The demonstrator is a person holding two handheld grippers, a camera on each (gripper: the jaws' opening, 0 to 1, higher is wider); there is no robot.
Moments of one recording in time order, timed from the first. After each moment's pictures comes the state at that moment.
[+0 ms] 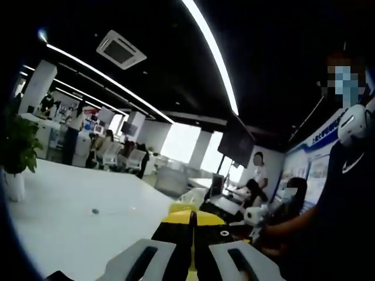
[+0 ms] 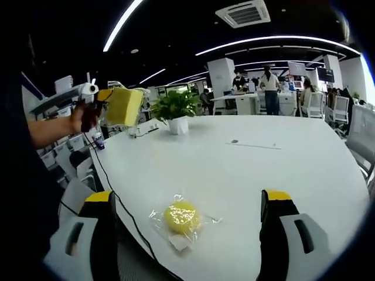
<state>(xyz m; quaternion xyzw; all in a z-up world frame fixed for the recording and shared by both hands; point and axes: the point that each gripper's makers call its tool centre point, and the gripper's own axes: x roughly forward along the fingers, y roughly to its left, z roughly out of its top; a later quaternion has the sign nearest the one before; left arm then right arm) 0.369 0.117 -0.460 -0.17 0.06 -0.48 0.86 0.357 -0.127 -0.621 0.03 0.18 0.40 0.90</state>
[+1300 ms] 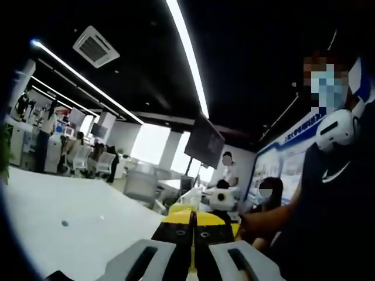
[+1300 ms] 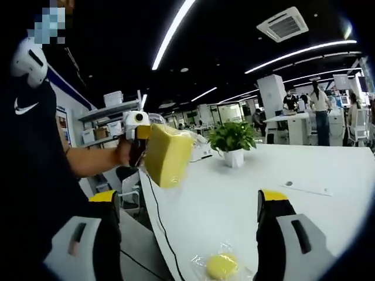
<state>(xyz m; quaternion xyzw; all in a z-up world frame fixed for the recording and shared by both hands) 0.341 0.060 -0.422 -0.17 0.03 -0.58 0.80 0.350 -0.035 -0.497 0.08 0.10 0.59 0.80</state>
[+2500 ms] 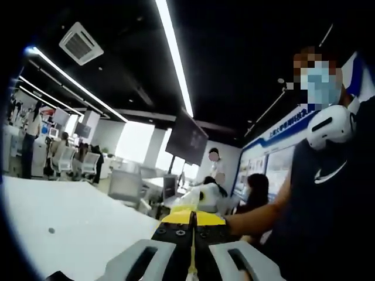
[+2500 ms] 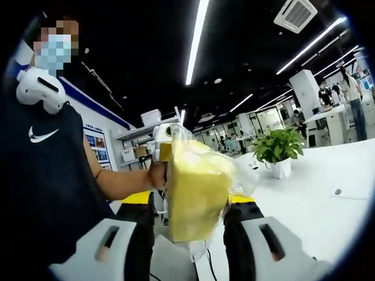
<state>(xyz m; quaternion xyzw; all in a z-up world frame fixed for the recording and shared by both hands) 0.321 0.038 -0.406 -0.15 0.03 -0.63 0.76 0.318 0.021 -0.460 0.16 0.07 0.69 0.70</state>
